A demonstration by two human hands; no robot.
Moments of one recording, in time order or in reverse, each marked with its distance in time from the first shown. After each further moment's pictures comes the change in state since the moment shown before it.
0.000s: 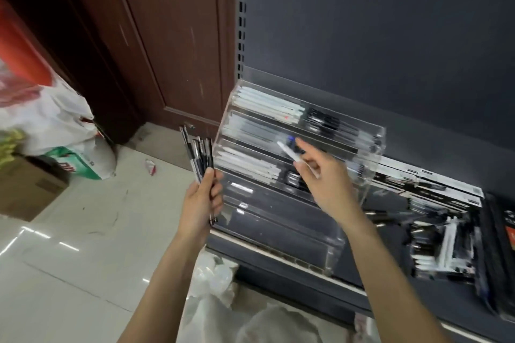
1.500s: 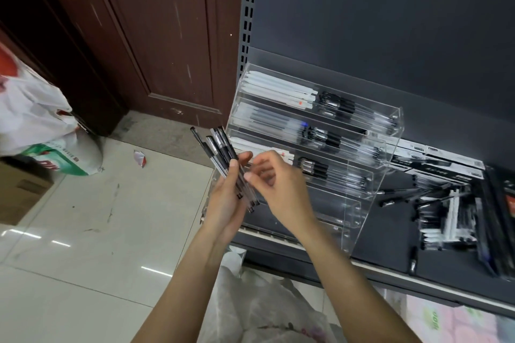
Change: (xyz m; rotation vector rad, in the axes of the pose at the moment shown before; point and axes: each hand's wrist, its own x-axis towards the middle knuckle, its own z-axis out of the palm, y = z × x) left_hand 0.019 -0.009 0.004 -0.298 -0.228 -0.137; right_hand -0.009 -0.039 0.098 0.058 0.016 0.005
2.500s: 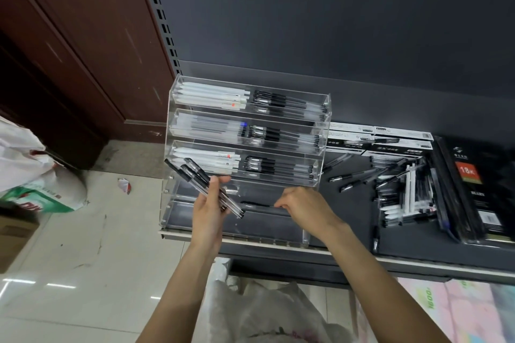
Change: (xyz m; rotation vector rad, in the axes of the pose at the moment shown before) left_hand -0.015 -0.061 0.042 0.456 0.232 0.060; right_hand -0.050 0.128 -0.088 -0.602 -0.371 -0.020
